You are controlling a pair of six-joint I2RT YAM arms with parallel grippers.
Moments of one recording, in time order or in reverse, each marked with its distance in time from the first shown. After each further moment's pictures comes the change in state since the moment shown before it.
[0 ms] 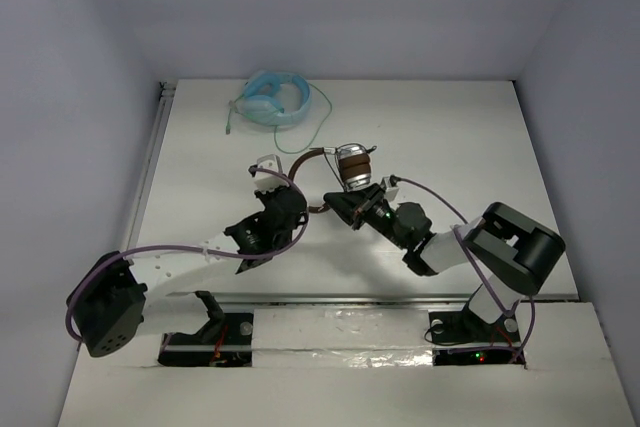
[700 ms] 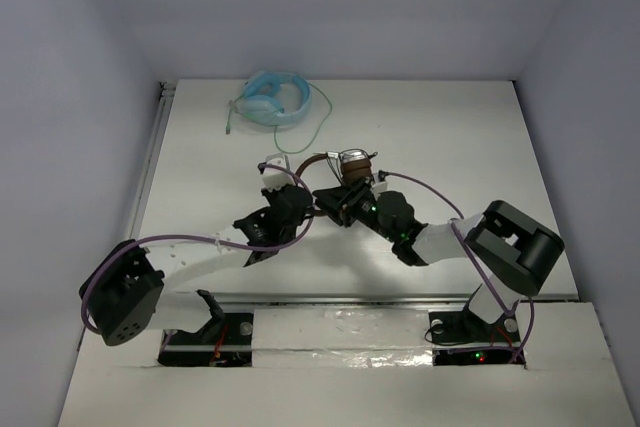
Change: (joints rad) left arm 0.021 0.101 0.040 -0.030 0.082 -0.010; right arm 0.033 -0.002 0.124 -0.276 0.014 -0.071
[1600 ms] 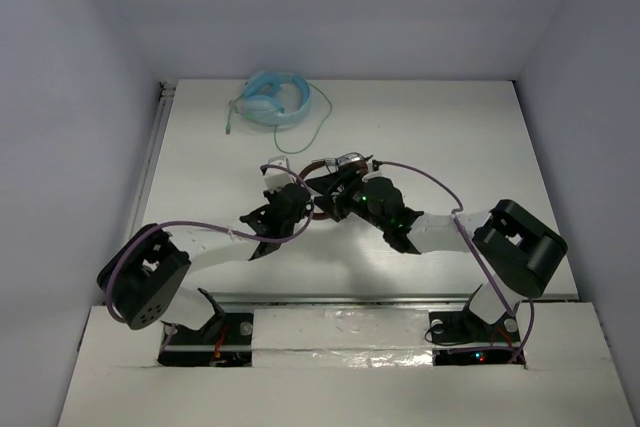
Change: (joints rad) left arm 0.087 0.124 -0.040 0.092 0.153 -0.013; right arm 0.001 -0.019 0.163 -0.301 0.048 -0.102
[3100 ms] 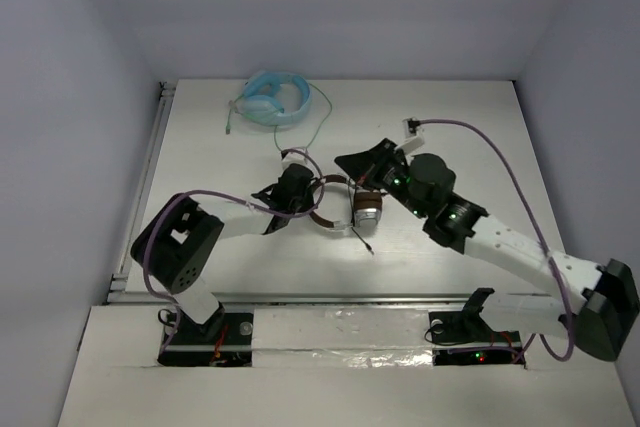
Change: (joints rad) left arm 0.137 0.220 0.146 -0.032 0.352 0.160; right arm -0.008 -0.428 0.181 -0.476 0.050 -0.537
